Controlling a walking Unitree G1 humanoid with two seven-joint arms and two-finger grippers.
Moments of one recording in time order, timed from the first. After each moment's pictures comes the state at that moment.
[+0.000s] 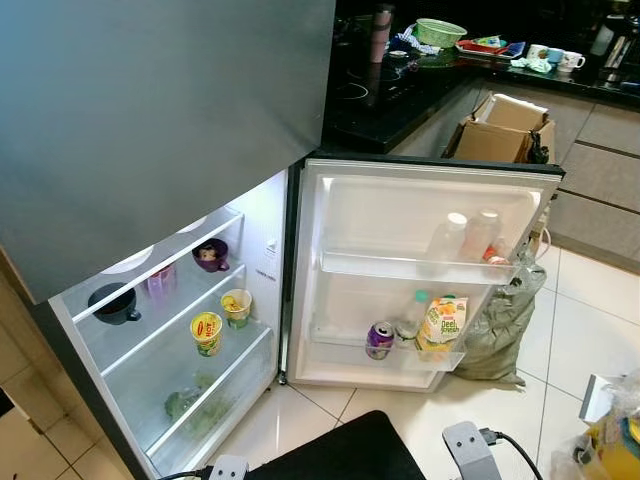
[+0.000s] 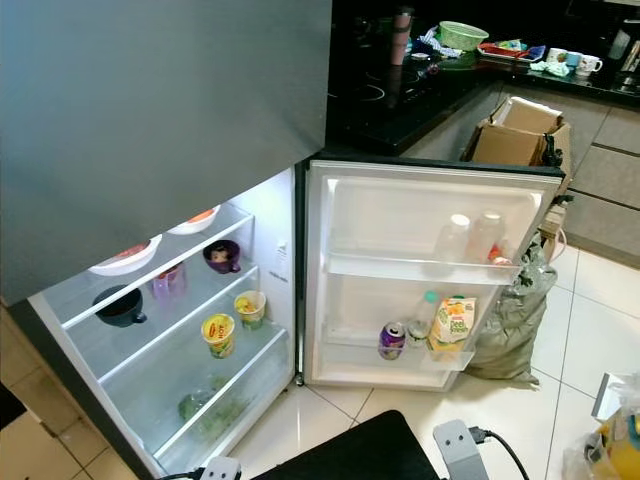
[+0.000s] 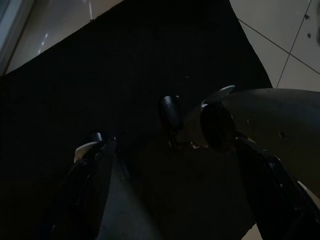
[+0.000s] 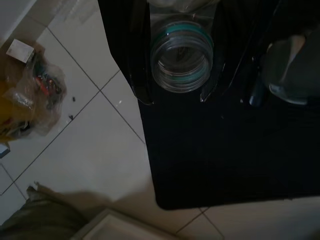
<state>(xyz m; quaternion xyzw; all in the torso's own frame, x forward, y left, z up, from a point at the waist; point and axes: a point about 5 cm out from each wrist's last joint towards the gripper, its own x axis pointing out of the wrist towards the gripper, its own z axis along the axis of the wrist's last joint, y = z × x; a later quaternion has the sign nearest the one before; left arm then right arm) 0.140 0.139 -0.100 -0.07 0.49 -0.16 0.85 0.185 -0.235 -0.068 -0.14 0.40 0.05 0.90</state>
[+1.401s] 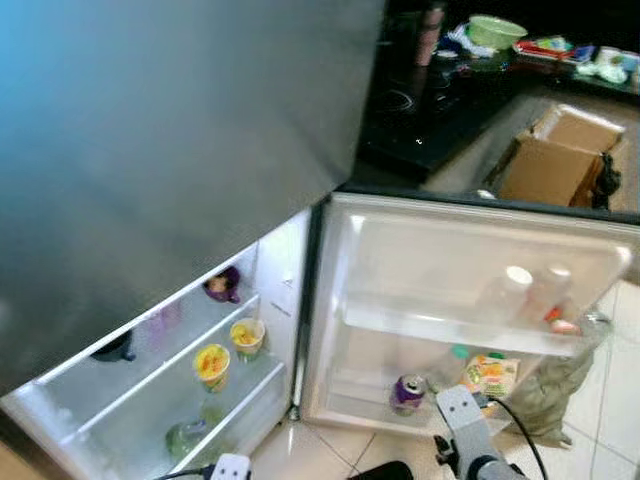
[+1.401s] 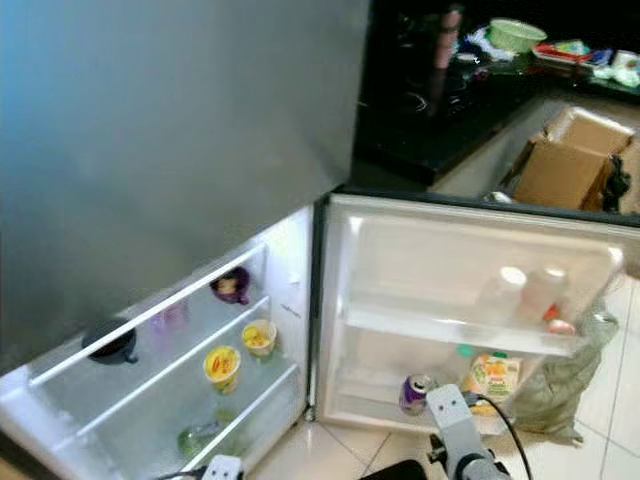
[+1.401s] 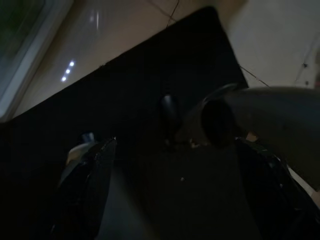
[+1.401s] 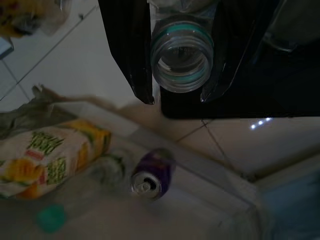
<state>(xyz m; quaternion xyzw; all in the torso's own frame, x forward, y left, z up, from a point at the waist) 0.141 0.138 -0.100 -0.07 0.49 -0.18 0.85 0.223 -0.222 -0.046 -0.13 0.32 0.10 0.93</state>
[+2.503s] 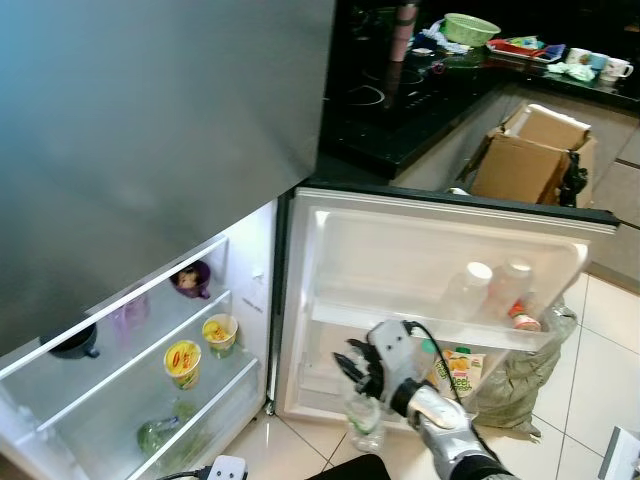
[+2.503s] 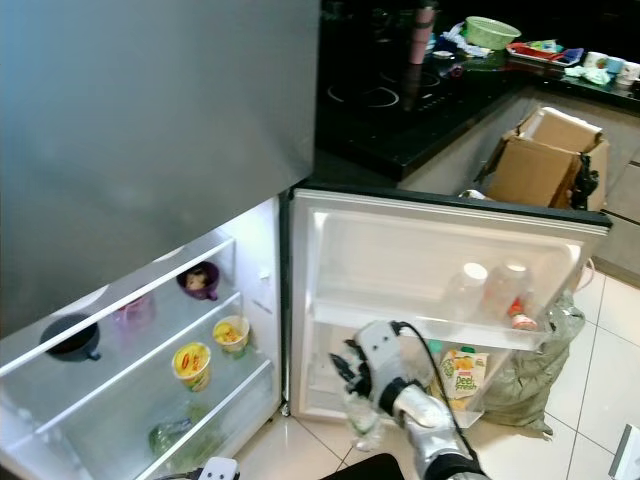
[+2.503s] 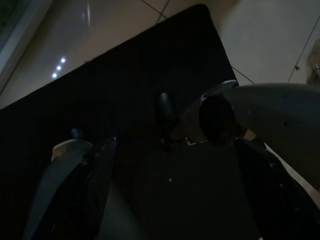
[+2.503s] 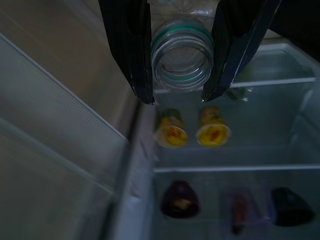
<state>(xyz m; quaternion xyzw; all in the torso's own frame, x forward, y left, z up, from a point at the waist) 0.138 0.137 -0.100 -0.08 0.48 -0.17 0.86 0.286 -0.117 0.025 -0.05 0.06 0.35 0.94</state>
